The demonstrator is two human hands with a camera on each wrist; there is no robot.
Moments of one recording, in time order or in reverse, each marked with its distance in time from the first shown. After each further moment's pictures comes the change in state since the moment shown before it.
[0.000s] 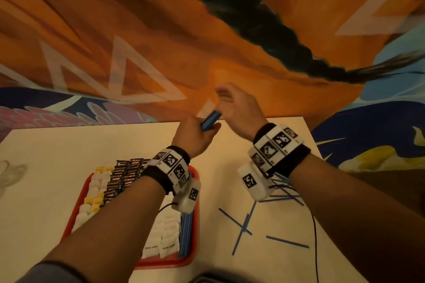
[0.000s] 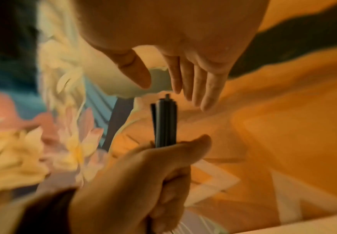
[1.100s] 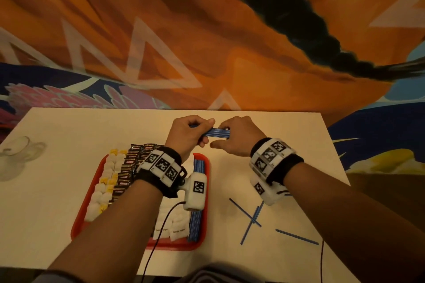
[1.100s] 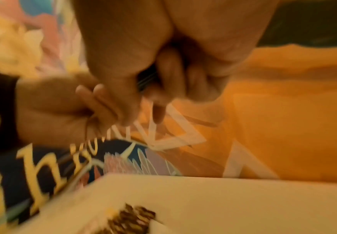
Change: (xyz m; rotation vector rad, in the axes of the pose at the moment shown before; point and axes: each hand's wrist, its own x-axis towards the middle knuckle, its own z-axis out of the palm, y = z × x) left_hand -0.026 -0.047 -0.020 -0.630 0.073 -0.177; right_hand -0.005 0.047 0.057 -0.543 -0.324 0.079
